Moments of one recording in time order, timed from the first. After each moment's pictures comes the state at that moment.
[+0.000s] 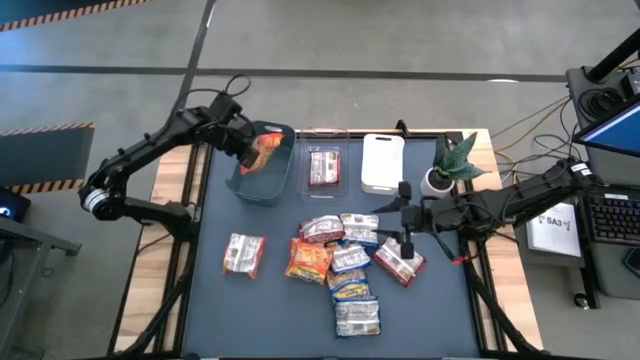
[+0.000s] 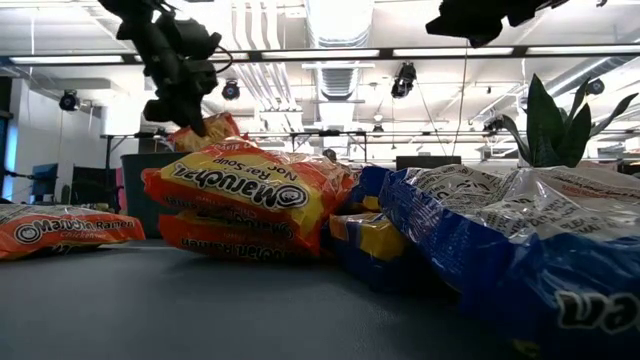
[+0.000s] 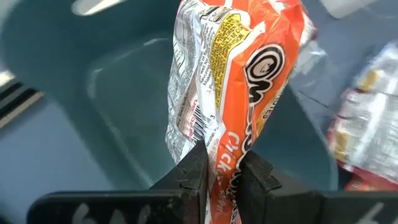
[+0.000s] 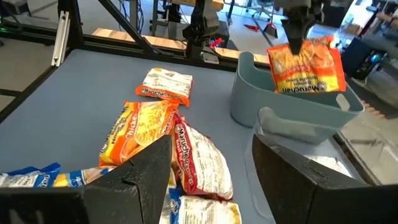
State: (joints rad) left arm 0.85 1.27 1.12 -0.93 0.22 -0.04; right arm 0.29 0.97 0.67 -0.01 0.32 -0.07
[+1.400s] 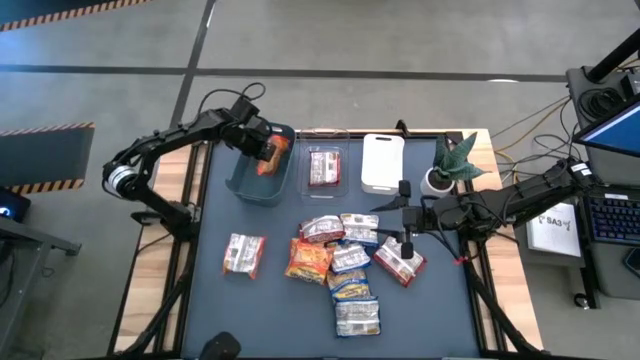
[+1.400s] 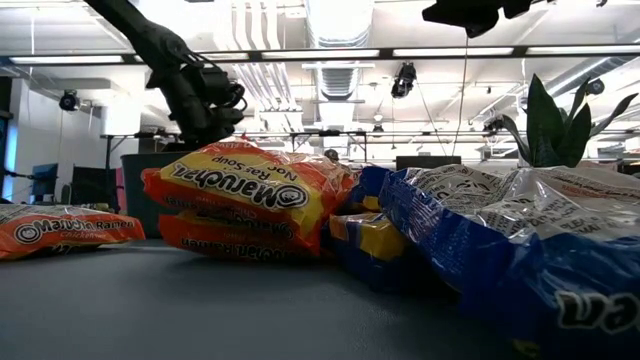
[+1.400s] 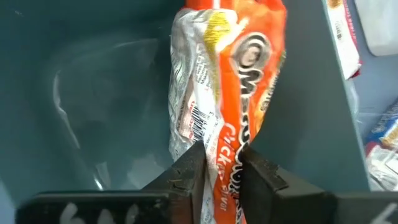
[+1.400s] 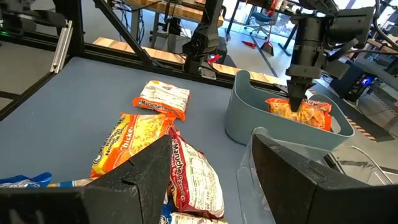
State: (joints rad) left arm 0.87 1.51 1.06 -0.69 0.28 -0.23; right arm 0.29 0.96 0.68 0.03 0.32 -0.15
